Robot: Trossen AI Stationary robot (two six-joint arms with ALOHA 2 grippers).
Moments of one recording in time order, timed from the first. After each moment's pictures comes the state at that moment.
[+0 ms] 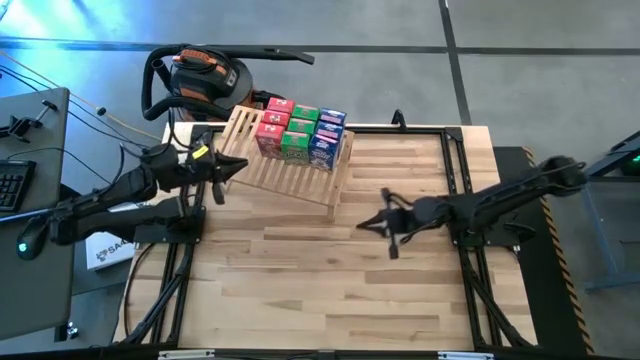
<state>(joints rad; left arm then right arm) 0.36 0.43 0.55 -0.22 0.04 0.04 0.23 1.12 0.51 0.39 0.16 -0.11</state>
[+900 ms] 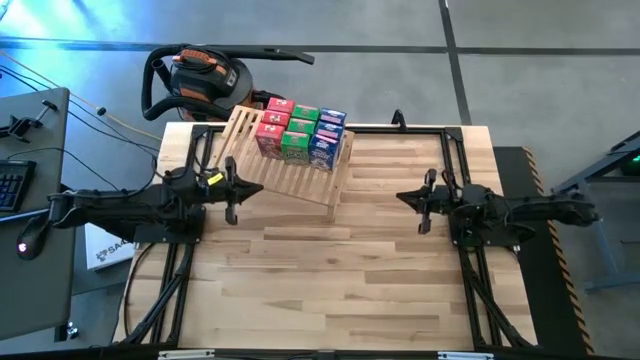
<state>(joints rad) 0.17 0.47 0.20 0.30 0.04 0.03 -0.01 0.25 0.01 0.29 0.18 -0.07</state>
